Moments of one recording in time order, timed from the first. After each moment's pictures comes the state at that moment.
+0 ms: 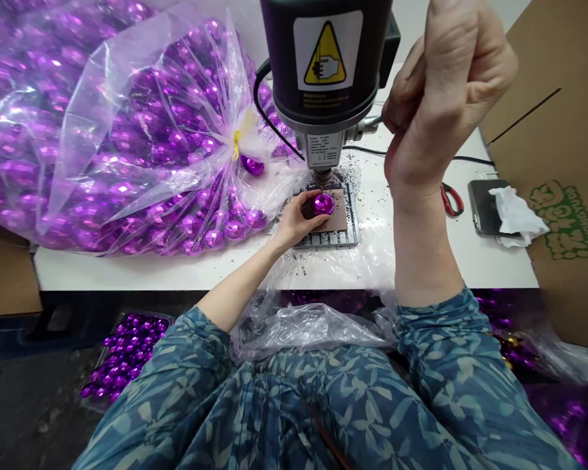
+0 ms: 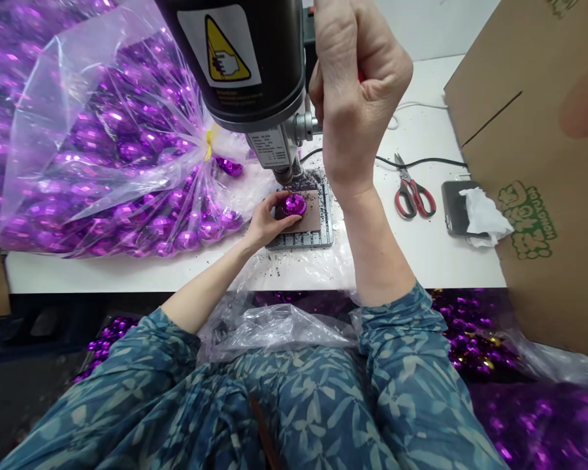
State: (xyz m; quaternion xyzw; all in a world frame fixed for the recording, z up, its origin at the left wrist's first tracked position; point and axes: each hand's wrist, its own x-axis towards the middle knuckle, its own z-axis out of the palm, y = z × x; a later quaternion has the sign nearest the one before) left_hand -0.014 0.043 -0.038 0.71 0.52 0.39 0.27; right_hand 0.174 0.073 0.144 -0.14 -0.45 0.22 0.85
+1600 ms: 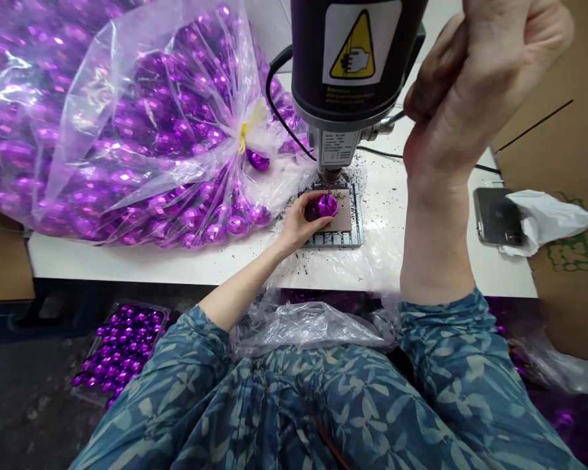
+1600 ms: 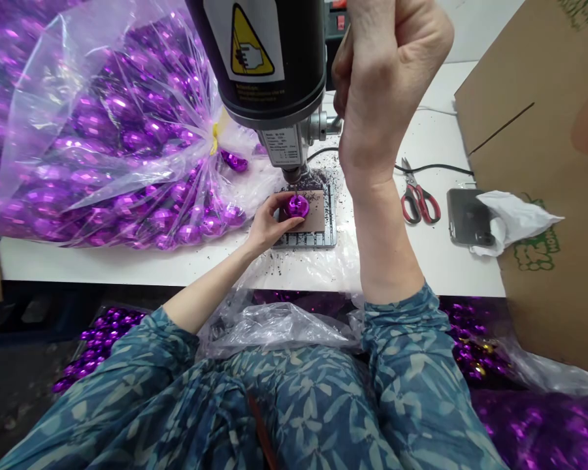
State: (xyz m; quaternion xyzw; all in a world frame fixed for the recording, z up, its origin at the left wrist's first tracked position) left_hand -0.009 0.021 -0.021 0.67 0.50 0.43 0.32; right_hand 0.171 0.082 0.165 -0.20 -0.42 0.26 0.85
